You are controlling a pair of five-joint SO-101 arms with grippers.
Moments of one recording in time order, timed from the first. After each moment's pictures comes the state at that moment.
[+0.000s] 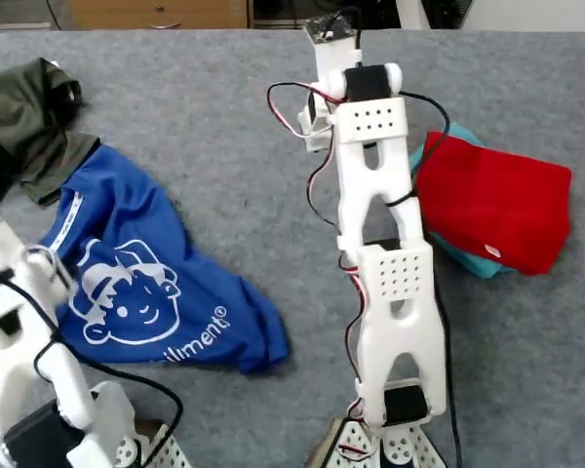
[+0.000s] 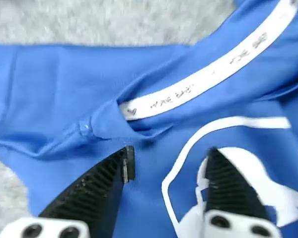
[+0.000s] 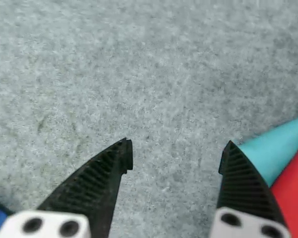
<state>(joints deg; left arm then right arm) -39.6 -24.5 60.3 37.1 -10.8 -13.1 52.5 -72.4 101.3 -2.0</state>
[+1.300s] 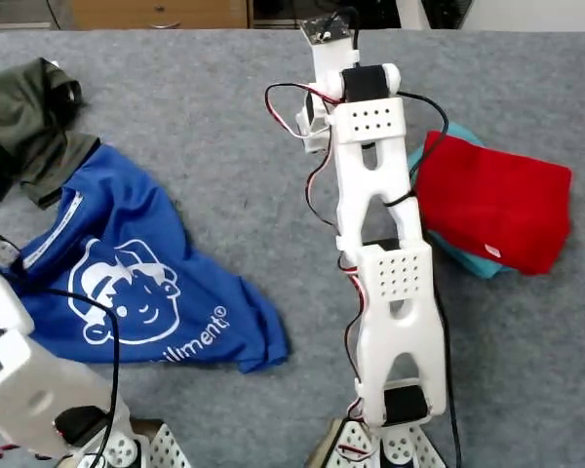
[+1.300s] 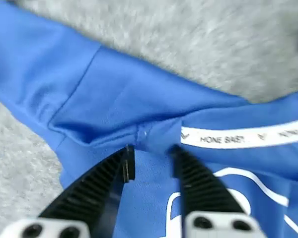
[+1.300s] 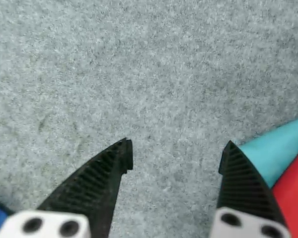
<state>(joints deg) -47.5 11.6 9.1 74.2 5.1 -13.3 52.5 -72.3 101.3 -2.0</state>
